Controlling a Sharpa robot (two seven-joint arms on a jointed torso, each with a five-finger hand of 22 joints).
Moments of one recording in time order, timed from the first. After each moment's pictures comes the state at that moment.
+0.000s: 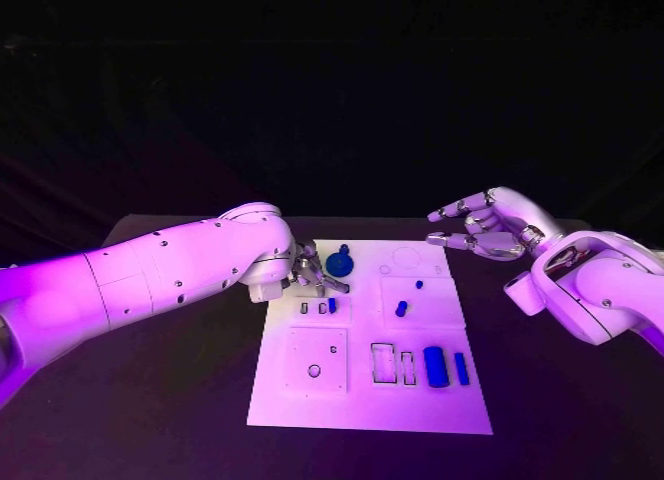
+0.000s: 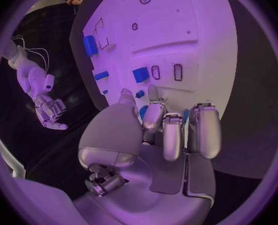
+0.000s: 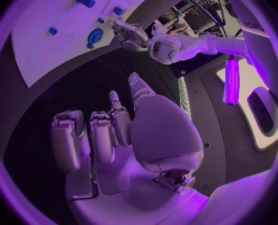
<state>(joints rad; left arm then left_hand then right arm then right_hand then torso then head) 1.31 -0.56 -0.05 1.28 -0.96 0.21 -0.65 1.14 0.04 -0.20 0.29 0.06 0.92 0.04 0.69 0.54 1.37 -0.03 1.26 1.20 1.46 -0.08 1.57 1.31 0.07 1.46 0.03 1.44 1.31 1.23 -1.01 0.01 1.68 -0.96 -0.45 0.09 1.31 -0.07 0.07 0.10 0.14 0.99 0.15 0.07 0.08 1.47 0.06 1.37 1.31 1.46 -0.02 1.57 1.31 0.02 1.47 0.09 1.55 1.31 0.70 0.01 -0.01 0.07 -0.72</state>
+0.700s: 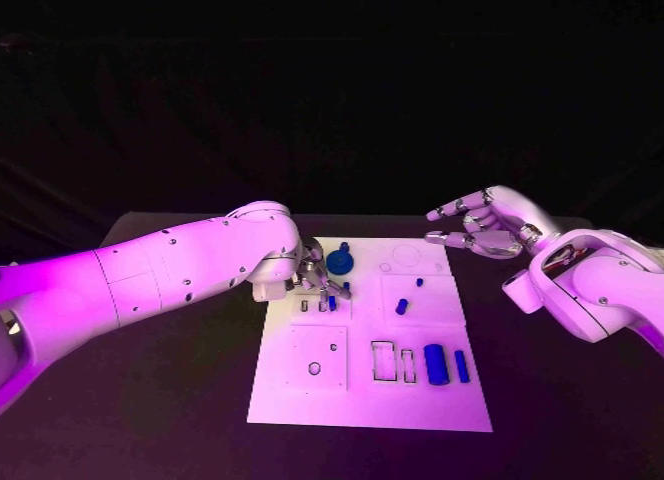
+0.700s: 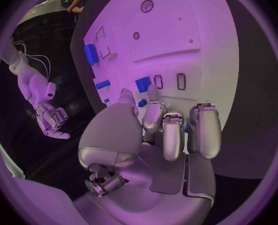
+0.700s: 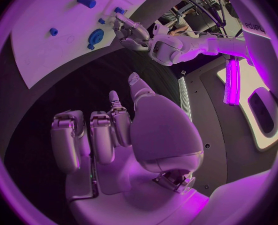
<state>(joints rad) 1.31 -0.54 -0.06 1.27 -0.97 0.28 -0.66 1.14 0.04 -0.20 0.29 0.06 0.91 0.04 0.70 0.56 1.37 -0.03 1.26 1.20 1.46 -0.08 1.57 1.31 0.07 1.46 0.03 1.44 1.31 1.23 -1.00 0.01 1.67 -0.96 -0.44 0.09 1.31 -0.07 0.07 0.10 0.14 0.99 0.15 0.07 0.08 1.47 0.06 1.37 1.31 1.46 -0.02 1.57 1.31 0.02 1.47 0.09 1.55 1.31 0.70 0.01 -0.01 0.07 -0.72</state>
